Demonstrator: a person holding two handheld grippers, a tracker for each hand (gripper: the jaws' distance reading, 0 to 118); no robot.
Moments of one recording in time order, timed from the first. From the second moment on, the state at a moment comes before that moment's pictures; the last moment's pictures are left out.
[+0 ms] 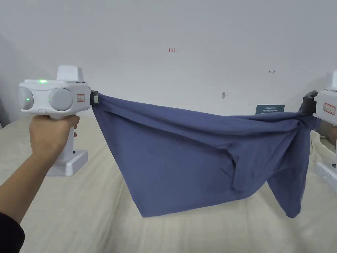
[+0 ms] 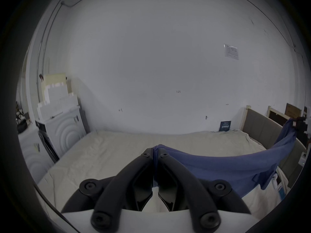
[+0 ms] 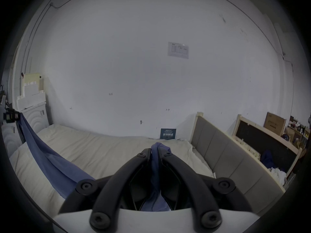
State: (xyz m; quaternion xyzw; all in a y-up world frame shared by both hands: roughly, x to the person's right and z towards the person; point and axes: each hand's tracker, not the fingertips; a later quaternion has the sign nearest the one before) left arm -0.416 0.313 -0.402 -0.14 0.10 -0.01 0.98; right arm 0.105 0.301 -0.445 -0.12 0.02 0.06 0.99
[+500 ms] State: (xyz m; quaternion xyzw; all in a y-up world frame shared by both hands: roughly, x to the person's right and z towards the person) left arm -0.434 0.213 -0.457 -0.18 0.12 0.01 0.98; right arm 0.070 0.202 -0.497 -0.13 0.00 0.08 0.99
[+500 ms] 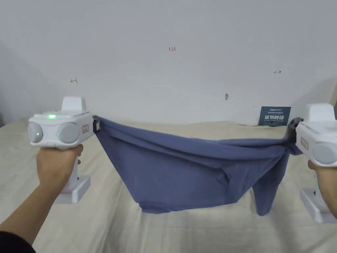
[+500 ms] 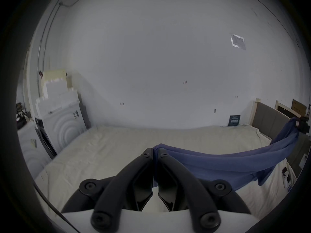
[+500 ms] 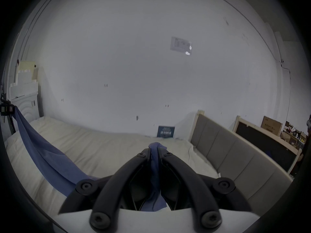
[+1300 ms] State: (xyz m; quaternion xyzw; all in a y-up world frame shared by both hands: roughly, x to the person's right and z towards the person) left arm -0.429 -0.014 -0.192 -0.36 0.10 0.04 0.93; right arm 0.103 0.009 -0.254 -0.30 0.02 0.00 0.95
